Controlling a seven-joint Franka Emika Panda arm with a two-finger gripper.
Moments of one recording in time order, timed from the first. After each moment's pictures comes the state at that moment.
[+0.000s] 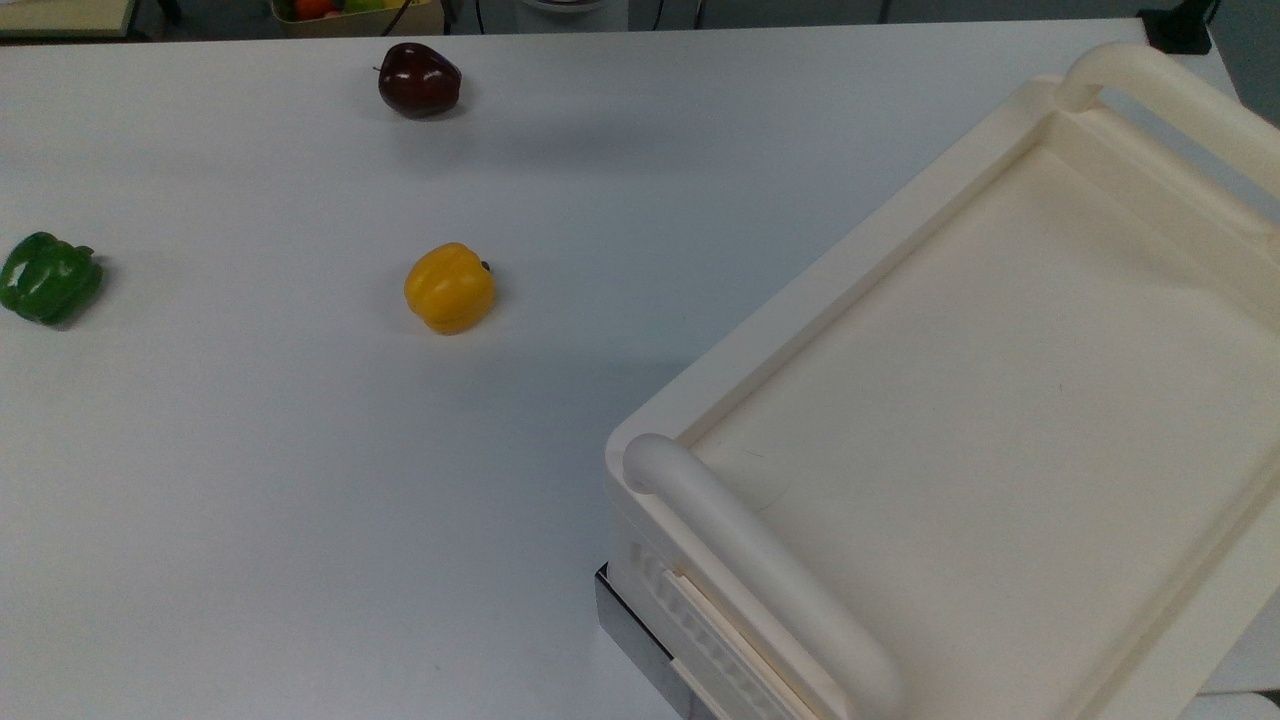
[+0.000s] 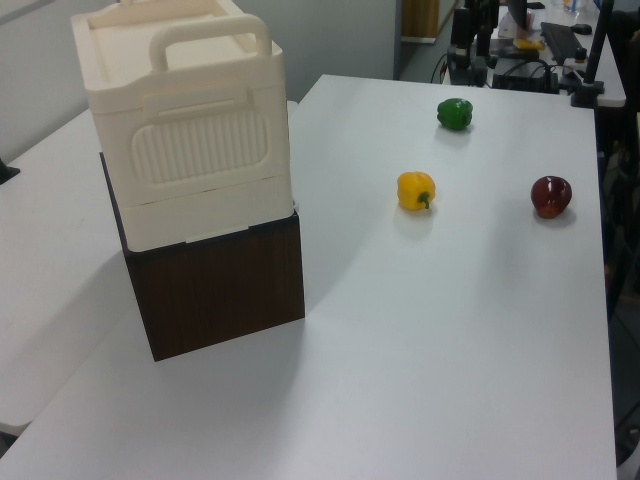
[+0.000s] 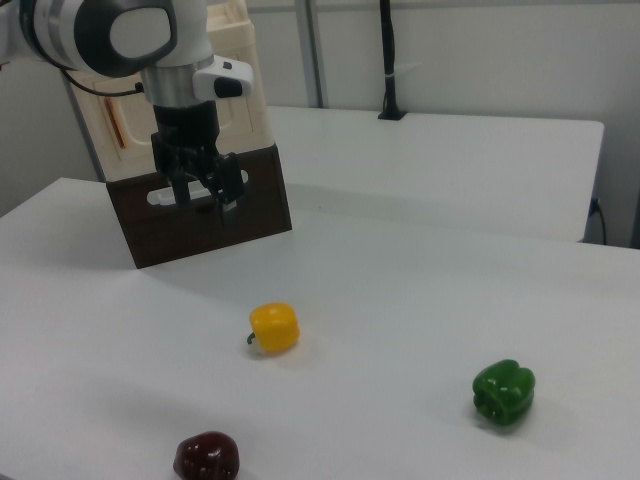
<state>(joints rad) 0.09 0.02 -0.21 -1.58 0.05 1.57 0.04</state>
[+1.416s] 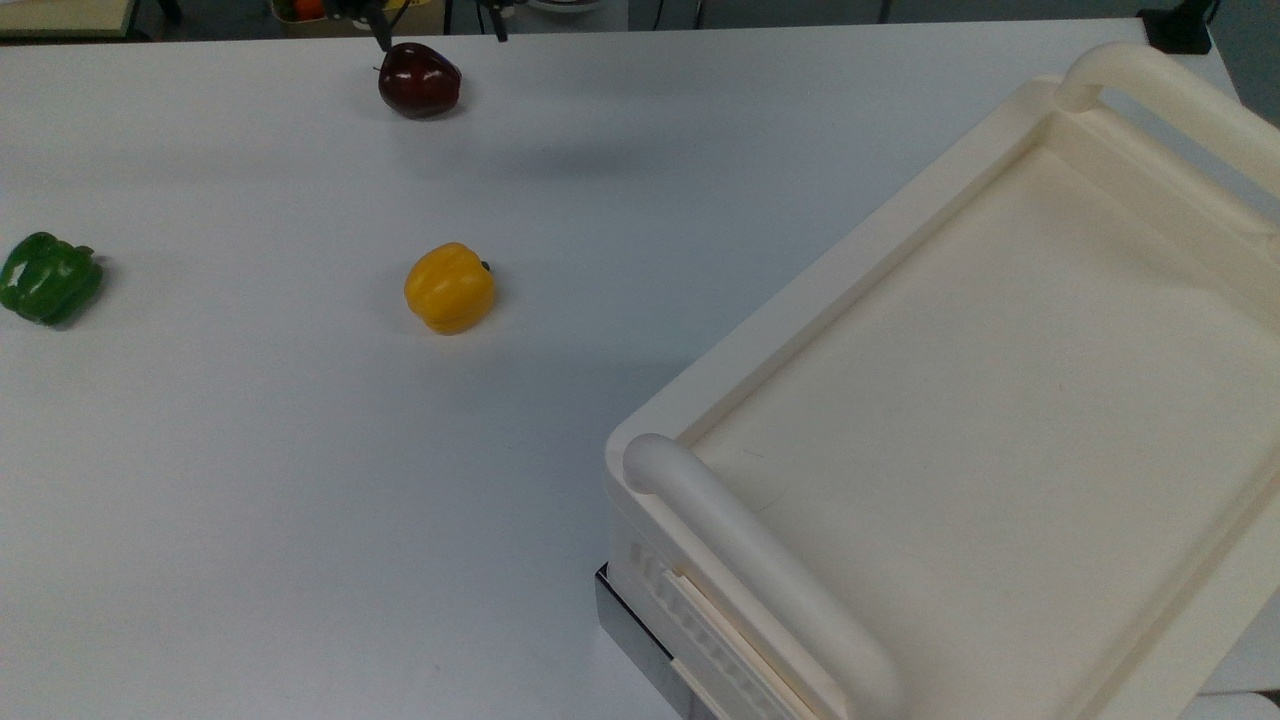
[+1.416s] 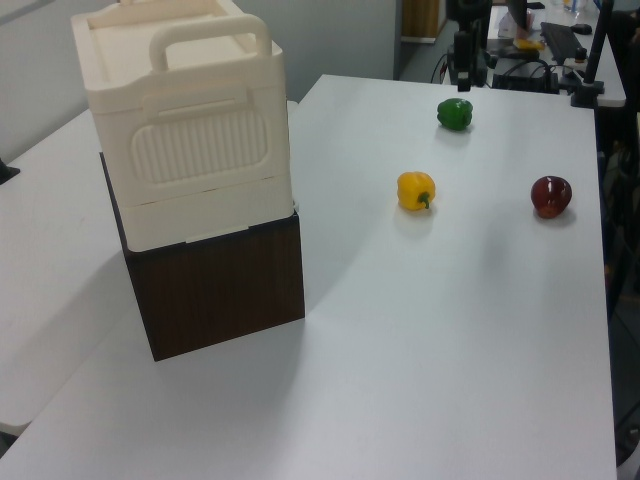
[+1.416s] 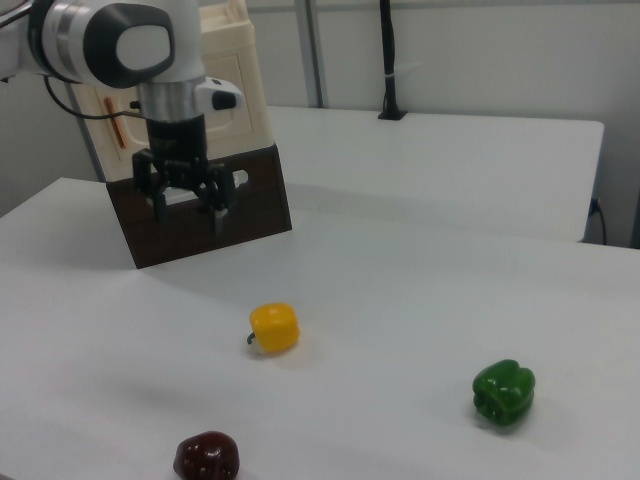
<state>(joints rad) 0.16 0.08 -0.21 -1.57 0.05 1.53 -0.21</state>
